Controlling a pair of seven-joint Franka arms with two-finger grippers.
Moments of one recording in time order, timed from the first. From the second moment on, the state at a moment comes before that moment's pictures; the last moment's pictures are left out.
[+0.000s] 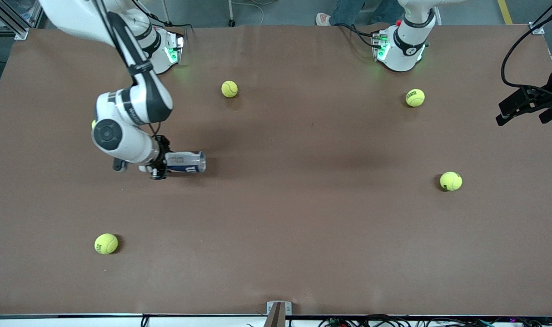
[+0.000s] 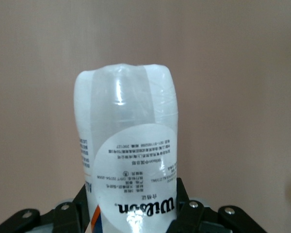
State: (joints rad) left arm 0.09 -0.01 -0.10 -1.52 -0.01 1.59 -0.06; right arm 0.38 0.28 -0.04 -2.05 0.13 2.21 1.89
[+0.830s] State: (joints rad) left arm 0.09 -0.01 -0.10 -1.52 -0.01 1.59 -0.06; right arm 0.80 0.65 -0.05 -1.50 0.16 2.21 2.24
